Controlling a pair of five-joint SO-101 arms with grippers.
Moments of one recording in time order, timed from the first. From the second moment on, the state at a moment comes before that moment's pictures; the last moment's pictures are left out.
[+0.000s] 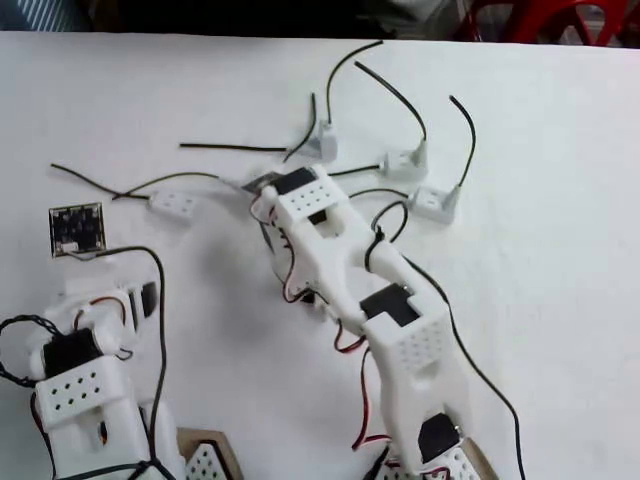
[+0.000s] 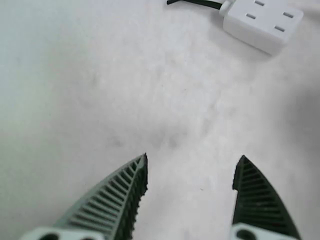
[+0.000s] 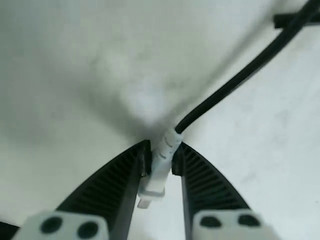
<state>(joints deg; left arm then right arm) -30.1 -61.4 74.8 52.6 -13.4 -33.7 33.7 -10.0 90.2 8.4</state>
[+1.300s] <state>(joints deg) -30.1 -61.4 76.5 49.2 -13.4 -32.9 12.4 -6.0 97.3 4.8</state>
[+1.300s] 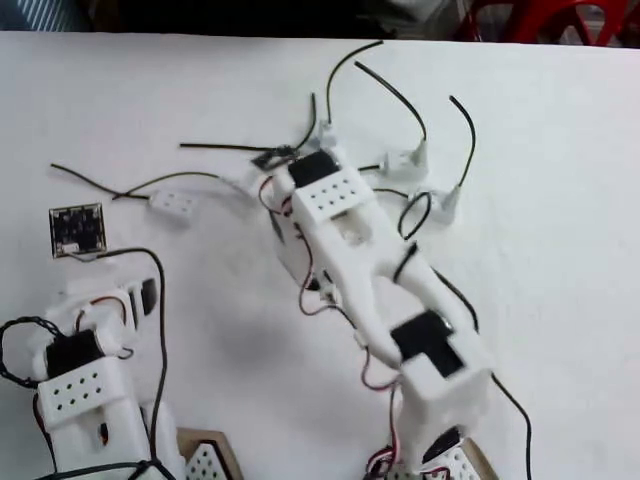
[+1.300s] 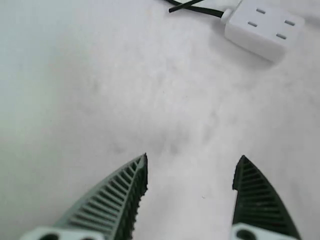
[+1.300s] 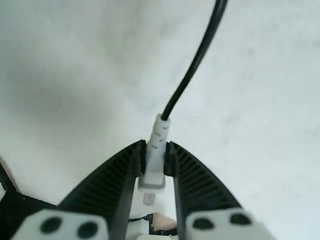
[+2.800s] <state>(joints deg) -5.8 -61.4 72.4 35.6 -2.0 -42.4 -46.3 65.1 25.5 1.5</state>
